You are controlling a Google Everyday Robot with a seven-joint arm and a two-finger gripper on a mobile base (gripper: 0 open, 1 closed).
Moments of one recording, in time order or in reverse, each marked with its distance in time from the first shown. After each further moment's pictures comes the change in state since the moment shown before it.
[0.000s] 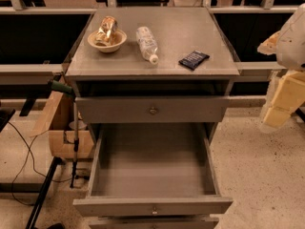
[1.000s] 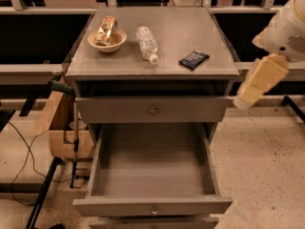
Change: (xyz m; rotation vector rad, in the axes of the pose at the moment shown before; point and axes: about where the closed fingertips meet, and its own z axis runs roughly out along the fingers) arm -0.018 -0.042 0.019 0.011 -0.118 0.163
